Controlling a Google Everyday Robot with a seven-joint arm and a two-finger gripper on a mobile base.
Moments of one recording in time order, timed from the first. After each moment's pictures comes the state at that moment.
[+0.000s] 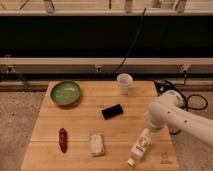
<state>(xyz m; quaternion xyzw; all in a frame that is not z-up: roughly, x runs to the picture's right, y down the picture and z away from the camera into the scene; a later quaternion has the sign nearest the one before) 0.227 0.221 0.742 -0.30 -0.03 -0.08 0.95</state>
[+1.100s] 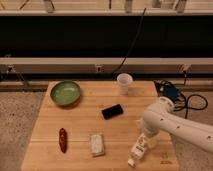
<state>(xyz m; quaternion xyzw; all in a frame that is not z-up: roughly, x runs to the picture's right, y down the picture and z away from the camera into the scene) 0.209 0.250 0.758 -0.30 -0.06 -0.17 0.94</state>
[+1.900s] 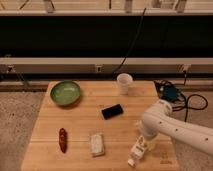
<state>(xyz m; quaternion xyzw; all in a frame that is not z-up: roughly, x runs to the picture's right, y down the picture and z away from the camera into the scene) 0.206 0.265 0.763 -0.30 -0.07 -0.20 0.93</state>
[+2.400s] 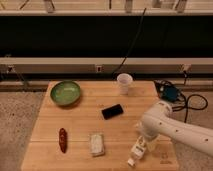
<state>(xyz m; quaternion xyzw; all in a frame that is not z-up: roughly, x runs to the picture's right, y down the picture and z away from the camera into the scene) 0.207 0.271 0.764 -0.31 -0.08 -0.21 0.92</state>
